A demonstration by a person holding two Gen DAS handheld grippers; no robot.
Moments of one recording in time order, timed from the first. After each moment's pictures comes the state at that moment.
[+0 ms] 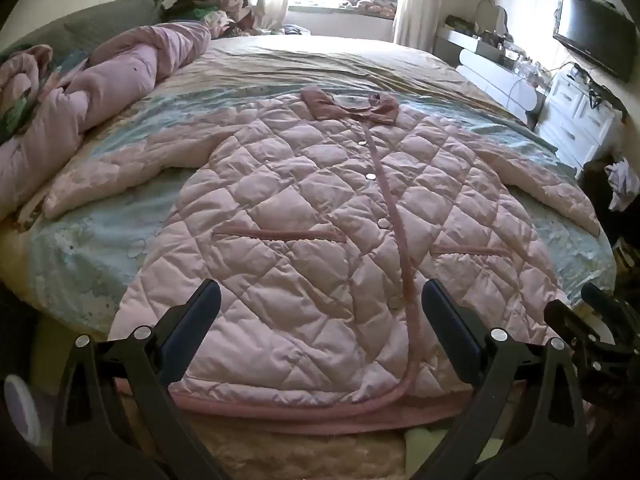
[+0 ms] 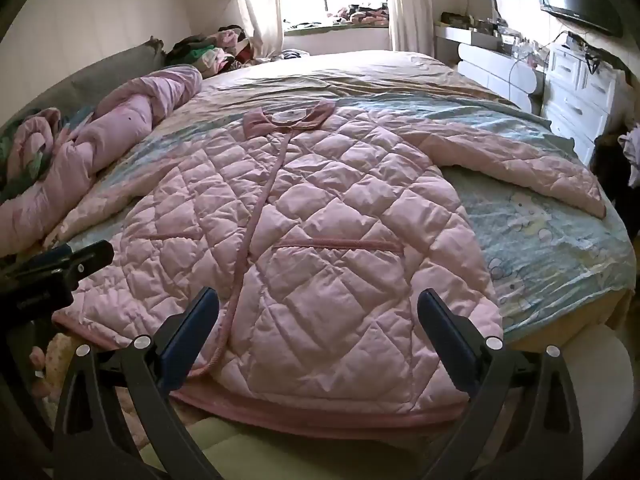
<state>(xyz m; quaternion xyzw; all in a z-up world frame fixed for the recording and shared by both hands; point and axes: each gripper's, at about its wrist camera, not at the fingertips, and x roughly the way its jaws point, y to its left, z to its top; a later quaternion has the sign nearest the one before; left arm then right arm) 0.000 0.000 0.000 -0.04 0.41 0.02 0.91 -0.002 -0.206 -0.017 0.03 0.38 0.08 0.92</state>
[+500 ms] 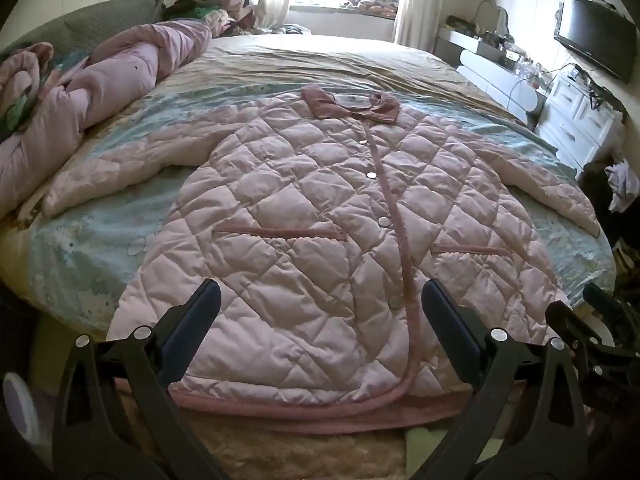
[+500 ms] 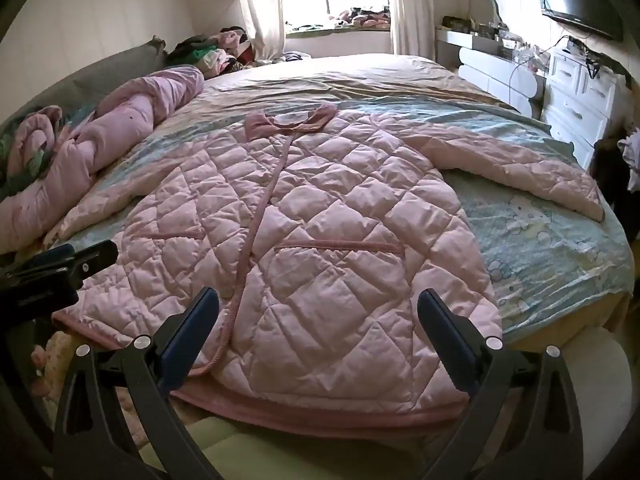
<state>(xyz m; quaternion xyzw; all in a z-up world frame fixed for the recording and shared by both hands) 0.000 0.000 0.000 -0.04 0.41 0.01 0.91 -0.006 -0.201 -0.018 0.02 0.38 0.08 0.92</state>
